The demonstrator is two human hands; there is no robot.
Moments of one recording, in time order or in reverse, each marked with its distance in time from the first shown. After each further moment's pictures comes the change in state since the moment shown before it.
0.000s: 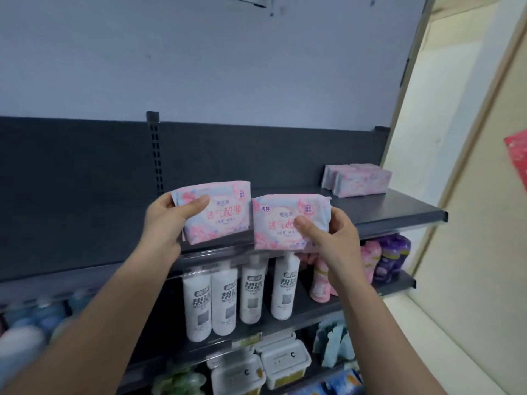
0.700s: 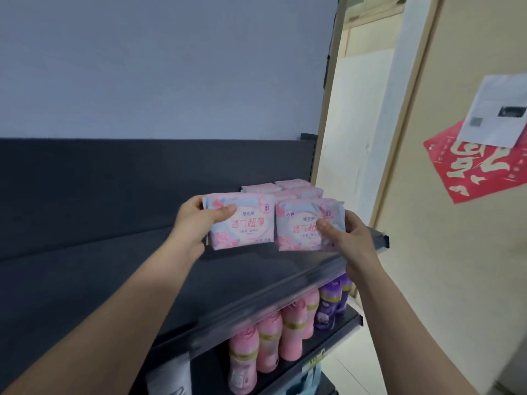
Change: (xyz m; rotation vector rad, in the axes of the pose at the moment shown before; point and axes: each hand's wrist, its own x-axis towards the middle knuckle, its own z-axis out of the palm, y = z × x) left_hand 0.174 -0.128 0.305 0.078 -0.315 -0.111; right_hand 0.262 0.063 -0.210 -0.104 0.184 0.034
